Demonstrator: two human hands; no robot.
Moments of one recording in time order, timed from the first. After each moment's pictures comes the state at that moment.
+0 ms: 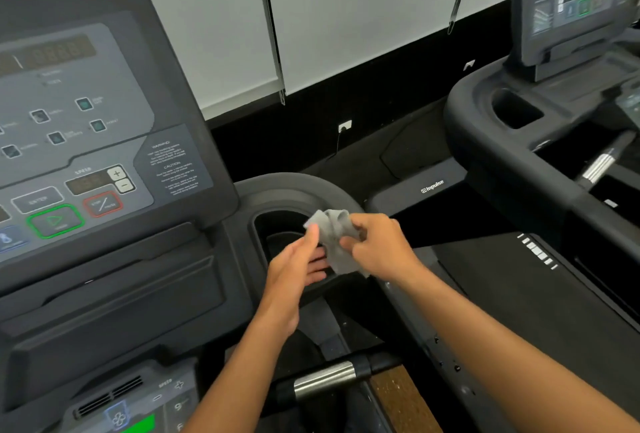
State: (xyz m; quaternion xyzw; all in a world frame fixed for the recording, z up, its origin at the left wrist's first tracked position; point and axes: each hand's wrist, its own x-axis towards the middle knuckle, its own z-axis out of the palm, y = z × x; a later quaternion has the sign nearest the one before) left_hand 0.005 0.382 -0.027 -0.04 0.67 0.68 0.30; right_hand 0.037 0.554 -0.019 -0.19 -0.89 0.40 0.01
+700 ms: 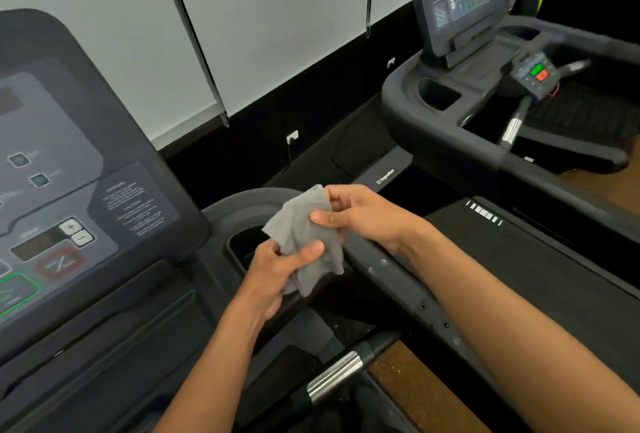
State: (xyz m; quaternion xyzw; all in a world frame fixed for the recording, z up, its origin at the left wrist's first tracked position) left_hand -0.032 0.370 -0.010 0.15 0.58 0.70 0.40; right_hand 0.045 0.558 0.043 -0.12 -0.74 0.66 -0.02
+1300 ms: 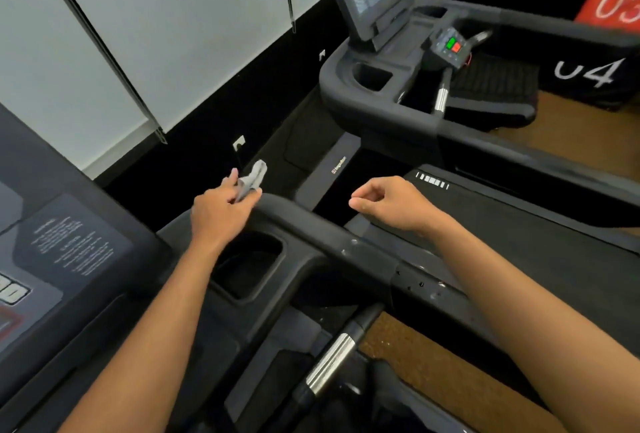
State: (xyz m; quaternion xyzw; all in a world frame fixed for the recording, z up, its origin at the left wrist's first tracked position) left_hand -0.141 0.421 -0.016 0.35 0.88 0.31 0.12; right_hand 0.125 0.602 0.005 -0.40 -0.82 0.41 0.08
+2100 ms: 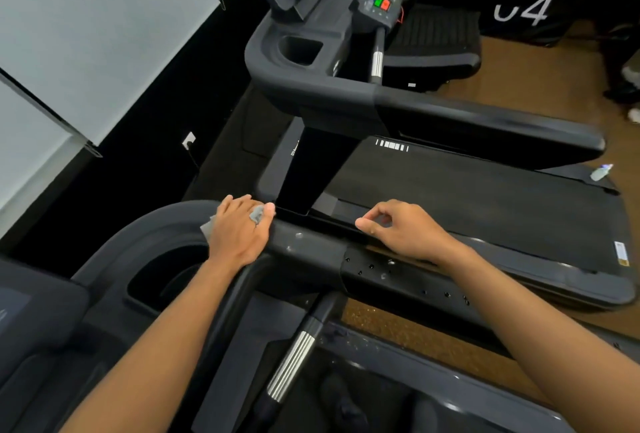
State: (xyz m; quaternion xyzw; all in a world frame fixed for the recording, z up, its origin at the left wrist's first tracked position) left_hand -0.072 0.505 -0.120 0.57 0.81 0.12 0.06; right_hand 0.251 0.604 -0.055 -0.46 -0.80 0.38 0.06
